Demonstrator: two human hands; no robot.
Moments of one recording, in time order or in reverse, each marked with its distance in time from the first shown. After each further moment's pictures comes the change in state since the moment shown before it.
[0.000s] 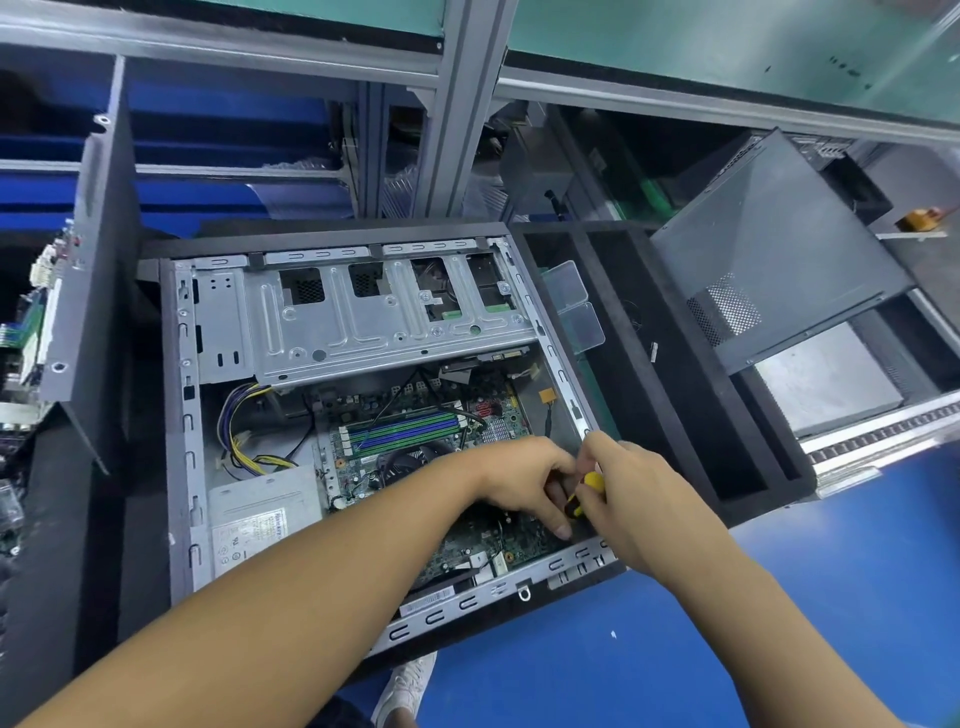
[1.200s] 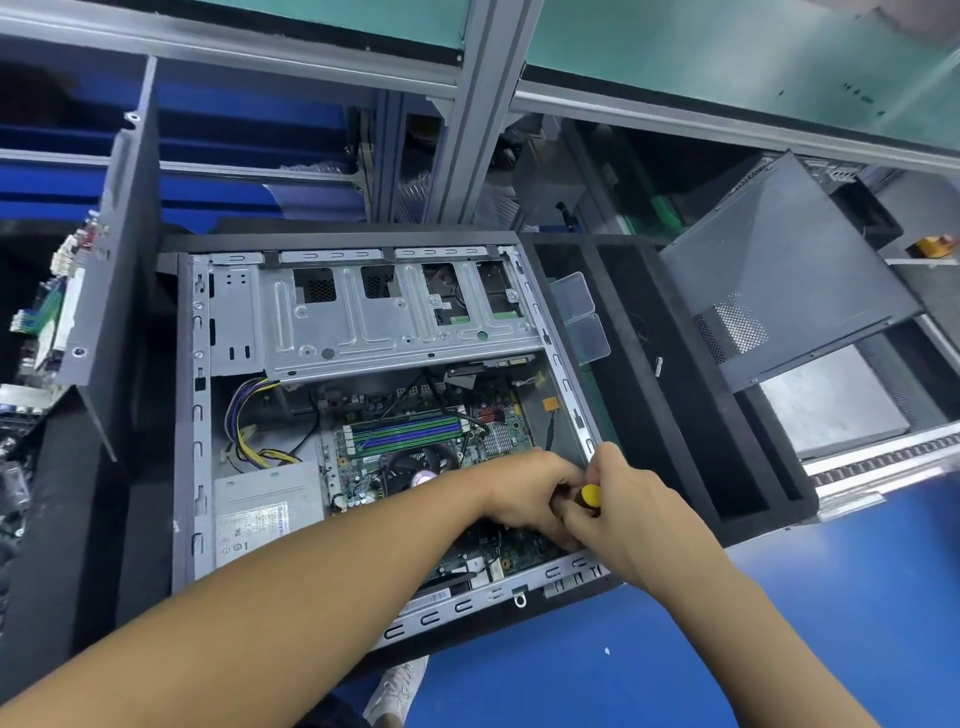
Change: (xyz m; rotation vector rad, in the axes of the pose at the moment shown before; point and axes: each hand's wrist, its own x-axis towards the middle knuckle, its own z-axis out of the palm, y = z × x) left_hand -0.003 0.006 0.008 0.064 0.088 0.019; right_hand 0.002 0.004 0.009 -0.004 -0.007 0.048
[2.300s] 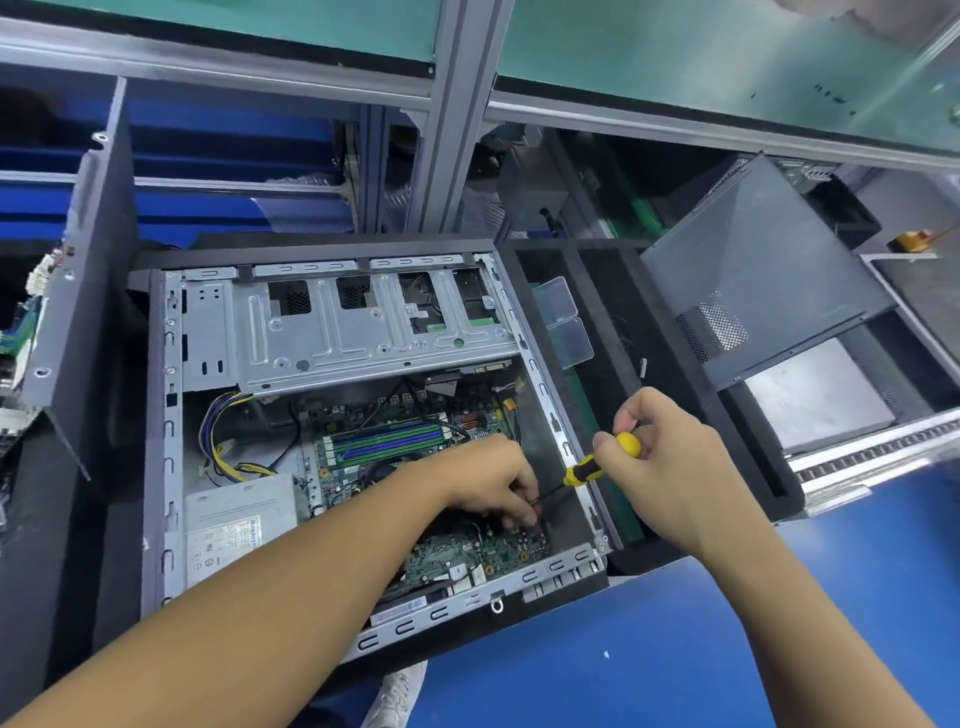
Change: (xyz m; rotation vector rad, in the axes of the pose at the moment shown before) left_hand -0.002 -0.022 -0.014 0.061 -0.045 -0.050; right_hand 0.003 0.022 -0.045 0.464 0.270 -0.066
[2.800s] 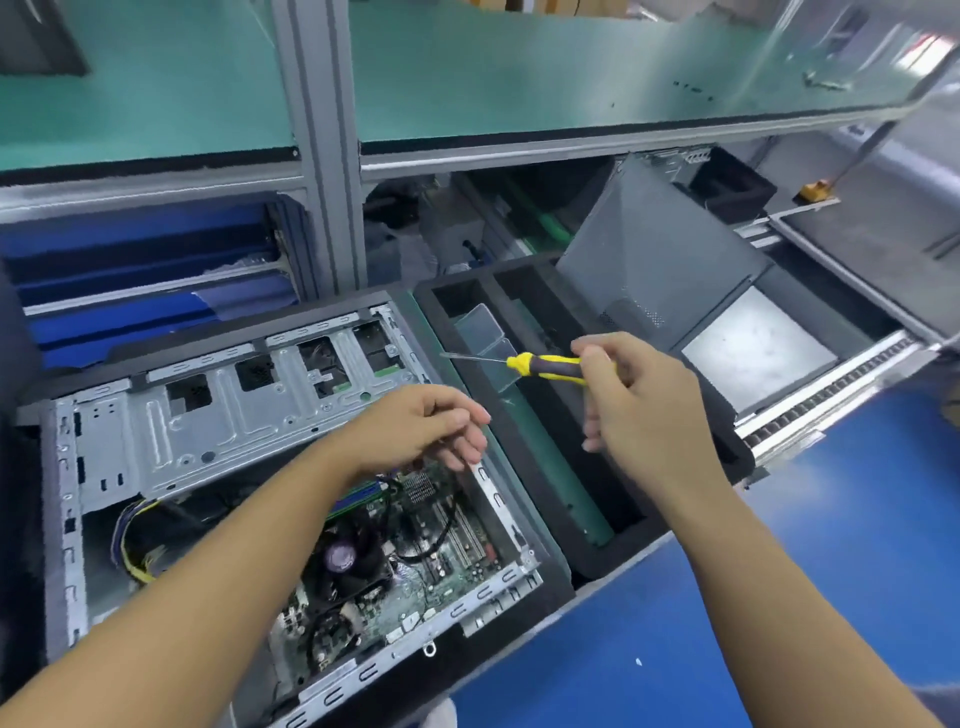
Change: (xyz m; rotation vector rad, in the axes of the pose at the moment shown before) left_hand -0.006 0.061 -0.072 -0.680 0.230 -0.003; right_hand 0.013 0.021 -0.051 0.501 0.368 -0.011
